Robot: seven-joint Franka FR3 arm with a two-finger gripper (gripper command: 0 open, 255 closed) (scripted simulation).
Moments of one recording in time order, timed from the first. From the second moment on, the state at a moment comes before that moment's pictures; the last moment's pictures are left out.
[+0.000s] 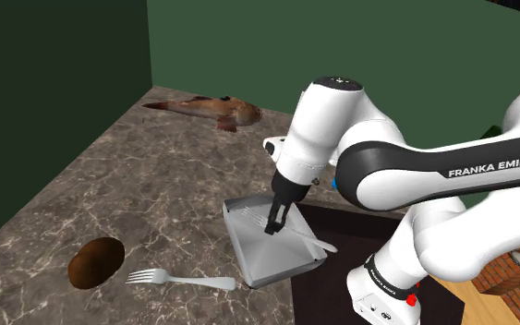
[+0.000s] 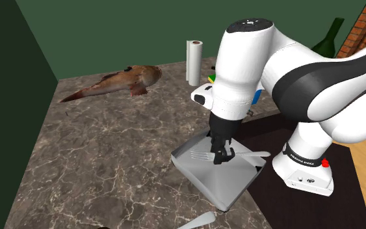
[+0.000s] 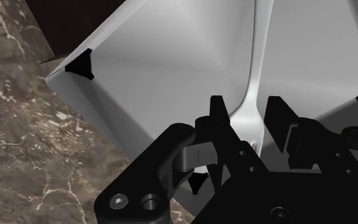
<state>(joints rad) 0.30 -0.58 0.45 -2.65 0.30 2.15 -0.03</state>
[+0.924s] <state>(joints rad) 0.30 -0.58 0.45 -2.65 0.30 2.14 -0.03</state>
